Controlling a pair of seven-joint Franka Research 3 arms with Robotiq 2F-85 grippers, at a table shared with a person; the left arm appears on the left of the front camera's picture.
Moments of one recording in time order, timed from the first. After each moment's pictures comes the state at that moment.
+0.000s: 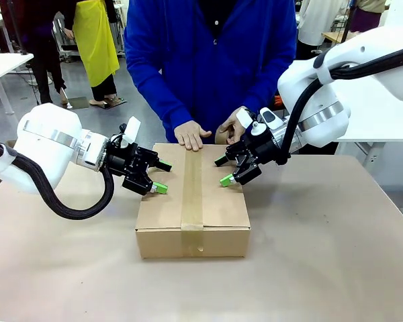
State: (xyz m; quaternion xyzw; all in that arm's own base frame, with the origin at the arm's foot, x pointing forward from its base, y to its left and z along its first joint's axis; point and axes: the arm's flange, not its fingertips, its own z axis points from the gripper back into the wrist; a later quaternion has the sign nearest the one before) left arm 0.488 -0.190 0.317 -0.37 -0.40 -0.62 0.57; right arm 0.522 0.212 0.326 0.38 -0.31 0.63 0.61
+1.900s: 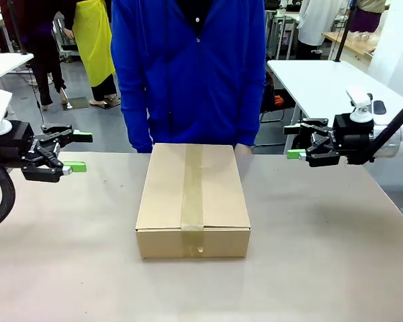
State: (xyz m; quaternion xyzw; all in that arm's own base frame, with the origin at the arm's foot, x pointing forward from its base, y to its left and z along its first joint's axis) left arm 0.391 -0.025 0.395 -0.37 -0.55 -0.55 0.50; right arm 0.449 0.043 0.386 0.40 -0.51 0.51 0.56
